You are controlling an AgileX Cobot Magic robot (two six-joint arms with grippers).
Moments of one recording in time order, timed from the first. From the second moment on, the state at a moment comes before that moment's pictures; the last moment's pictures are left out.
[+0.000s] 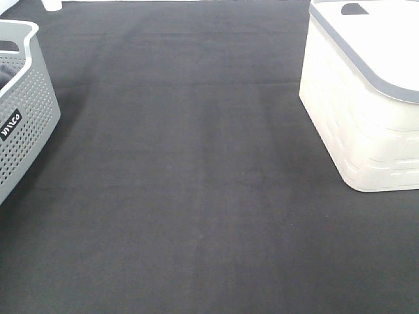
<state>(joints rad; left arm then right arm) 0.15 2.00 -1.48 0.25 0.96 1.19 0.01 0.00 -0.46 0.15 1.11 -0.13</state>
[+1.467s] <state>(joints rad) 0.15 1.74 -1.76 -0.09 1.21 1.05 0.01 0.00 -0.46 0.15 1.11 -0.13</state>
